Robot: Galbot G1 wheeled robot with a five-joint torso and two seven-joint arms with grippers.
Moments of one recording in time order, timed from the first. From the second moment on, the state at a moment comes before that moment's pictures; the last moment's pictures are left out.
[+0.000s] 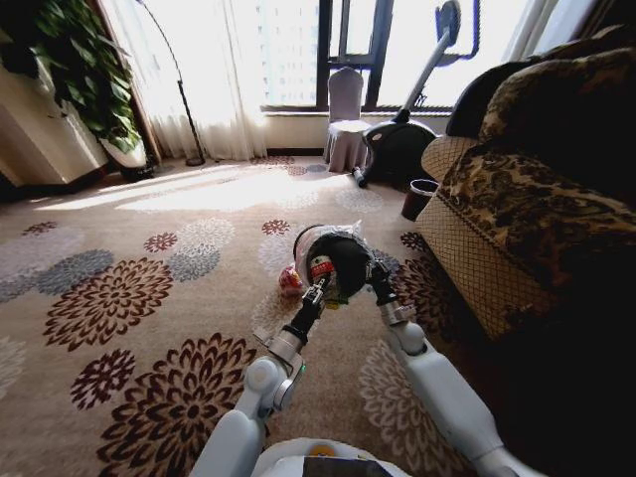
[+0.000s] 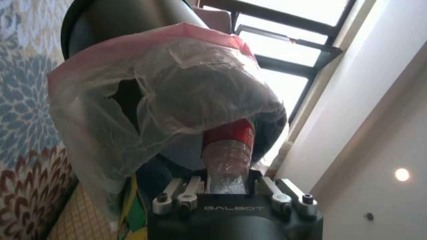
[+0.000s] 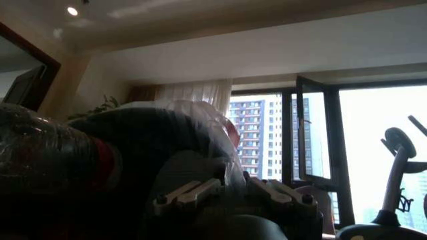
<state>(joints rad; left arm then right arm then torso) 1.26 -1.49 -0.18 -1.95 -1.74 0.12 0.02 -0.92 1.18 0.13 1.49 0.29 0.63 -0.02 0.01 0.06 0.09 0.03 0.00</state>
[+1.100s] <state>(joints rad) 1.29 -1.55 -0.16 -1.94 -1.62 0.13 0.03 -0.97 1.15 0.15 1.54 0.29 0.63 -0.02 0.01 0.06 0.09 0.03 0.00</state>
